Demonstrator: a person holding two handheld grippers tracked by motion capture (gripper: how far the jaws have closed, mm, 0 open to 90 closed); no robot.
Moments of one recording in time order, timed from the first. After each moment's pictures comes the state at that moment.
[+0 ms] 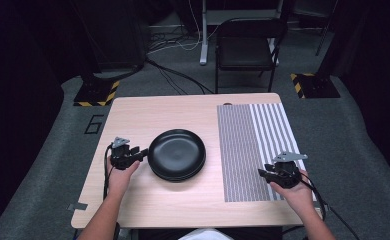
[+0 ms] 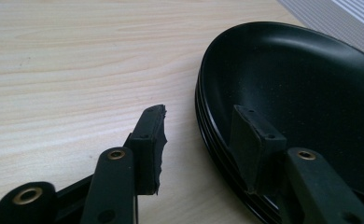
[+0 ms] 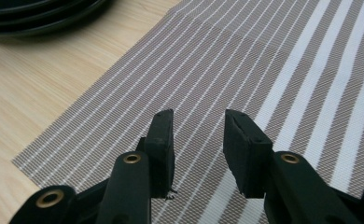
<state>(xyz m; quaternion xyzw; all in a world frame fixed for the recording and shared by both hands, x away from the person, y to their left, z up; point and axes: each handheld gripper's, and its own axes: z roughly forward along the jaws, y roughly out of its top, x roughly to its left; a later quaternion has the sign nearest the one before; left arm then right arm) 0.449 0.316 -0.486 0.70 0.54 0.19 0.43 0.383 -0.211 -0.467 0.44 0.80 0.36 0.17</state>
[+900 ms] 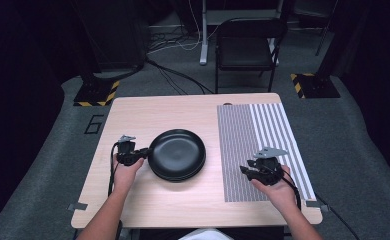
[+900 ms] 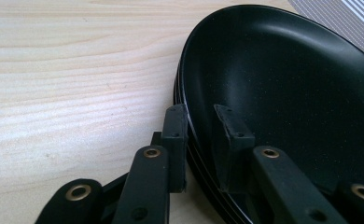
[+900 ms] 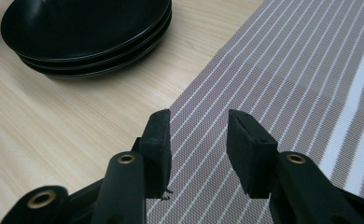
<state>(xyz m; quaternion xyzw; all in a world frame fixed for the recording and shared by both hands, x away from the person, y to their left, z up) 0.464 0.302 -0.490 0.71 0.56 0.13 0.42 0.383 -0.154 -0.443 0.42 0.80 0.39 0.17</state>
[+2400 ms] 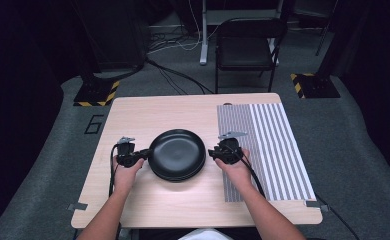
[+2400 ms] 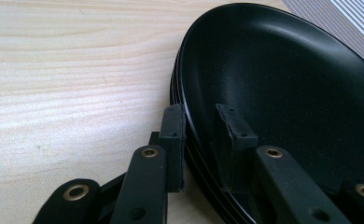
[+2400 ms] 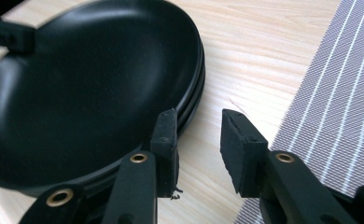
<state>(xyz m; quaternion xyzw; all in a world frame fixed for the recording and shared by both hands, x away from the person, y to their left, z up) 0.460 0.303 -0.494 0.70 0.56 0.12 0.43 0.464 -0.061 -0.473 0.46 0.77 0.41 0.12</state>
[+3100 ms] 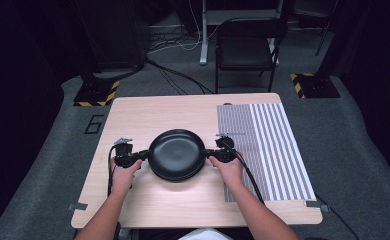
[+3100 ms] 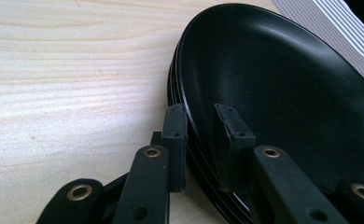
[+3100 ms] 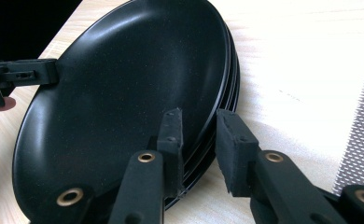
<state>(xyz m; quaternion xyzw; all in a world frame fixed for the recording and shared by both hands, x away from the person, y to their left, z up) 0.458 0.309 -0.495 0.69 0.57 0.10 0.44 0.478 -0.047 -0.492 0.52 0.73 0.44 0.01</state>
